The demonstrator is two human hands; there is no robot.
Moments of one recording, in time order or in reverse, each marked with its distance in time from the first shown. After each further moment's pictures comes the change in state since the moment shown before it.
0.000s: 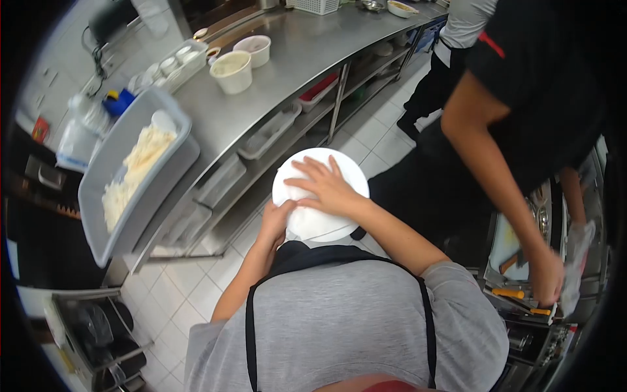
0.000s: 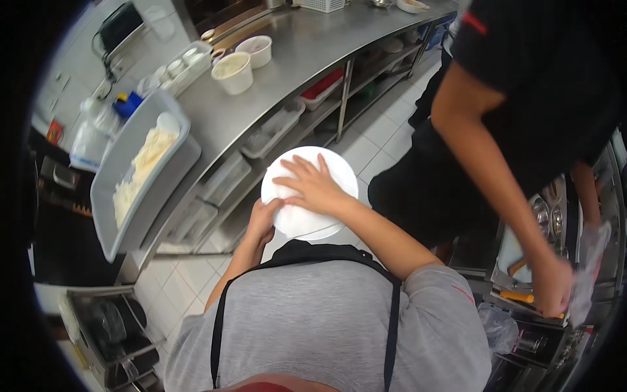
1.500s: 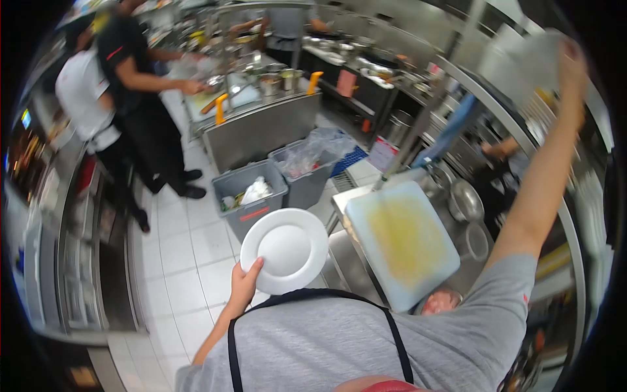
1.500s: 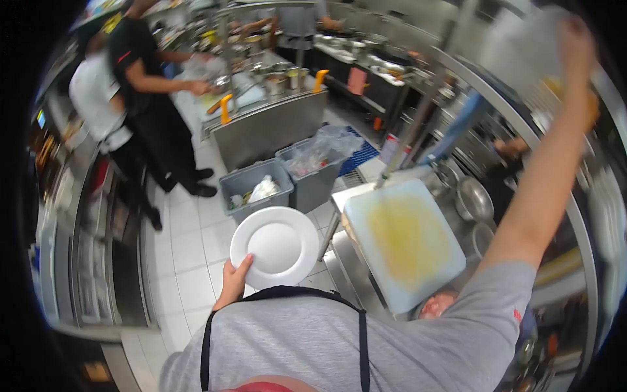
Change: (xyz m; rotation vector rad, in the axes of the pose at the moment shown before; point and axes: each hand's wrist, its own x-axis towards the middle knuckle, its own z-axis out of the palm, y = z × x) left_hand -0.730 -0.347 0.117 0.418 -0.958 -0.039; right_hand -0.962 -0.836 -0.540 -2.126 0.772 0.933
